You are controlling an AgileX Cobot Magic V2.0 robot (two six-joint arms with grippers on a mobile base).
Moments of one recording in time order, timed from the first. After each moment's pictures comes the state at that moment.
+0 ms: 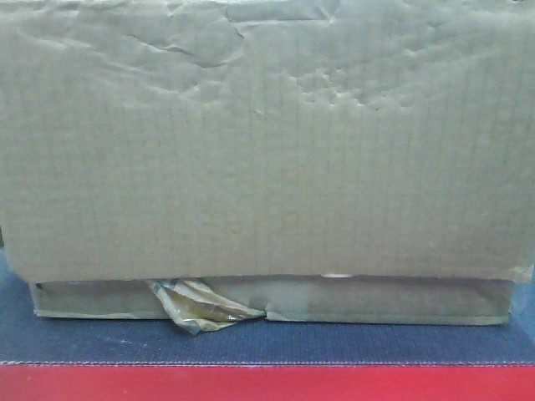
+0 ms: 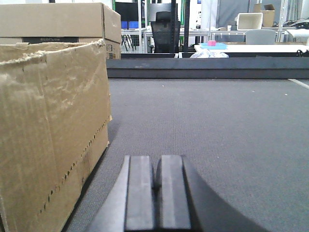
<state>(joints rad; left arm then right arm) -0.39 1.60 -1.60 0.13 1.22 -0.42 -0.04 0.00 0.00 -0.01 0.06 0.07</state>
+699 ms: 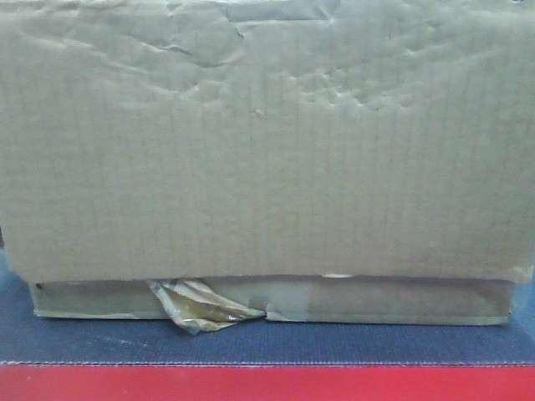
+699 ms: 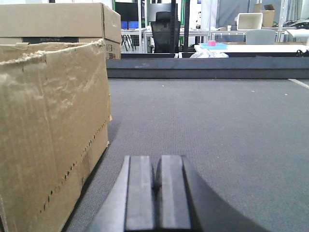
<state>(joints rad) -0.32 1.67 -1.60 0.09 1.22 -0.34 -0.04 0.00 0.00 -0.01 0.06 0.07</state>
